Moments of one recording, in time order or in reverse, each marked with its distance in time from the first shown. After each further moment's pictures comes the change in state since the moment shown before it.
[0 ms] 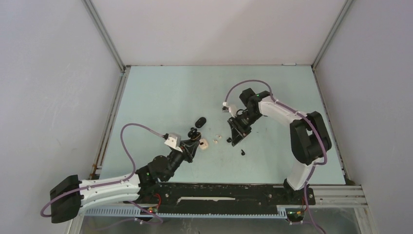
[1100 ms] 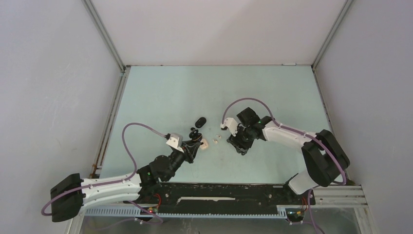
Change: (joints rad) left arm 0.000 0.034 0.000 0.011 0.018 -0.003; right arm 0.149 -0.310 -0.425 0.459 0.453 -0.152
